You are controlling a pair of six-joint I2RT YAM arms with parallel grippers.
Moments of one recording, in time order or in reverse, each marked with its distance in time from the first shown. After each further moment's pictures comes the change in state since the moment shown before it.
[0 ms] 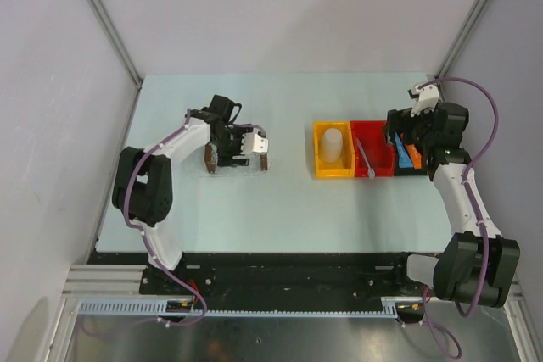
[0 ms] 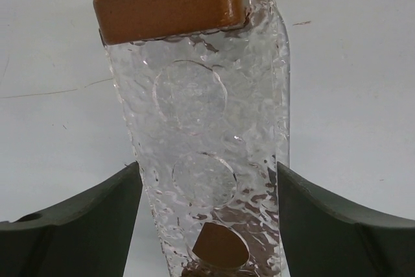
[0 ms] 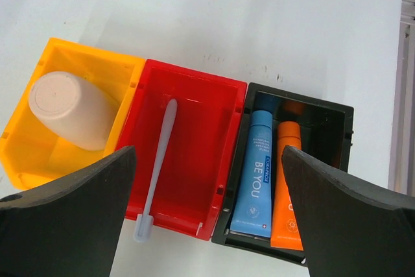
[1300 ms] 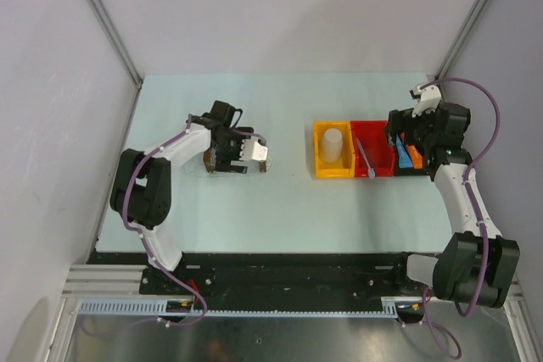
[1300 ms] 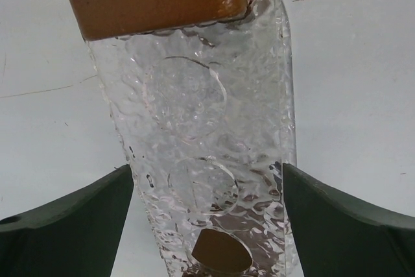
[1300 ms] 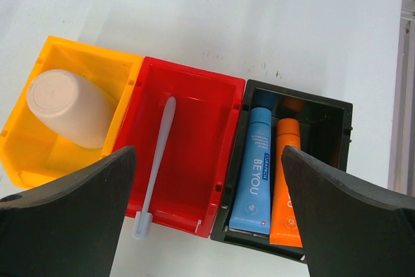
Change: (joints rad) left arm -0.013 -0.027 -0.081 0.079 -0.072 0.072; right arm -0.014 -0.001 0.000 -0.009 -0.011 0.000
